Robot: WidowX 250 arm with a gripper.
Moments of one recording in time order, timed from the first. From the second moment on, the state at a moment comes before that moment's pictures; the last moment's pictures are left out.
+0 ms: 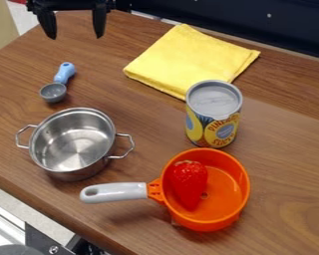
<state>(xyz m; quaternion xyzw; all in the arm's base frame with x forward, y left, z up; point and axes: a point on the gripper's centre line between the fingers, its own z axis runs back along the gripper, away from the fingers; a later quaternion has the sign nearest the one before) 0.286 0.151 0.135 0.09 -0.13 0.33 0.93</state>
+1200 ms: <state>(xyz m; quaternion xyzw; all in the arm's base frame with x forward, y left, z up) 0.286 0.206 0.075 0.02 -0.10 0.22 0.97</state>
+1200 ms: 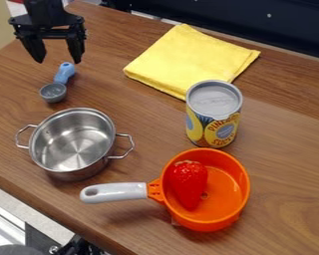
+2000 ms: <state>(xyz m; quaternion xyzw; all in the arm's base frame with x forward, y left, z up) 0.292 0.204 0.044 0.05 -0.09 0.20 0.98</state>
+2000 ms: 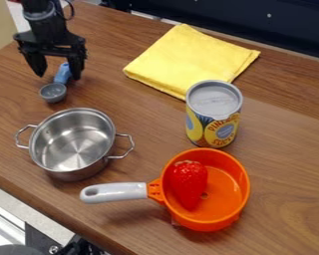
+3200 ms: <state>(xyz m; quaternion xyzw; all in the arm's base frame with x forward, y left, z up) 0.294 0.195 0.077 0.07 -0.08 0.27 0.96</state>
